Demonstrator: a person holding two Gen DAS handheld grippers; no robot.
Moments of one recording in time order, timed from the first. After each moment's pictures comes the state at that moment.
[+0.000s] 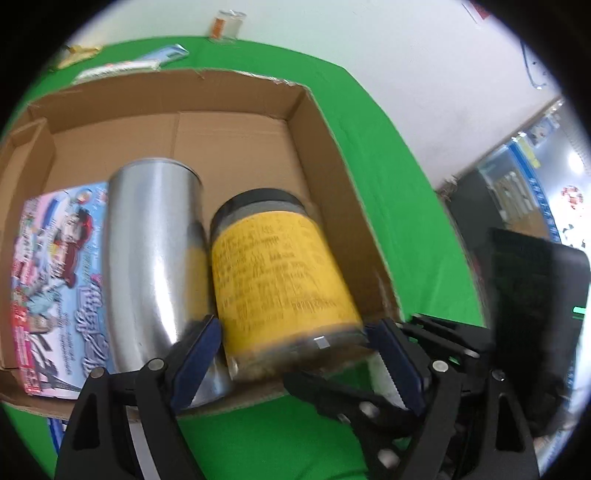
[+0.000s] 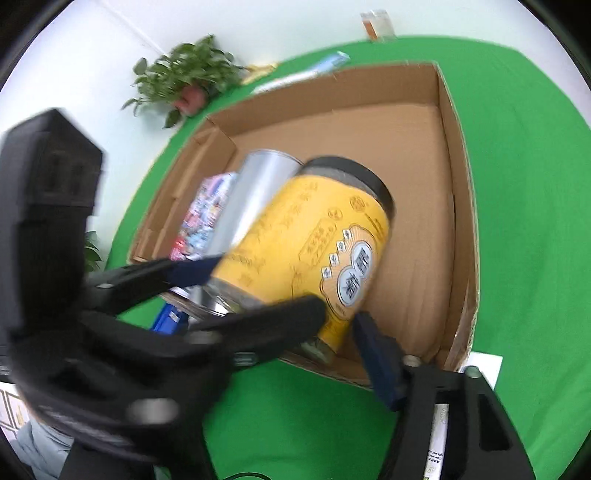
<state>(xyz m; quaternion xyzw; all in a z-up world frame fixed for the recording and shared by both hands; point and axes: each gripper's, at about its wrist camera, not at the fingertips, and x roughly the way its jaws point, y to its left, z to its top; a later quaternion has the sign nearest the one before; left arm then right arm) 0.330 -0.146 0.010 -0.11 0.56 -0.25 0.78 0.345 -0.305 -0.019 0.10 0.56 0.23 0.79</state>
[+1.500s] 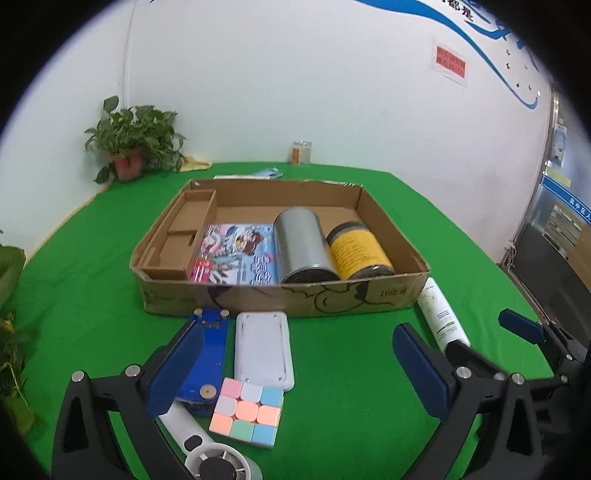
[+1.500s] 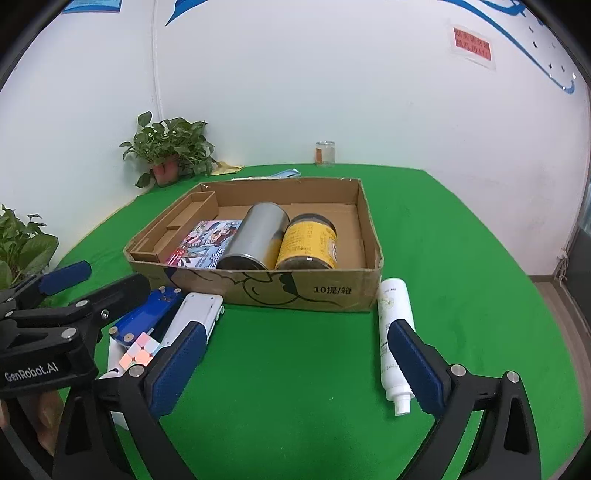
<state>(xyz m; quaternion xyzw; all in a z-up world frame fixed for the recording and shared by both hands) 0.109 -0.067 0.052 -0.03 0.32 -0.07 0.94 0.082 -0.283 0.053 0.01 0.33 0.07 0.94</state>
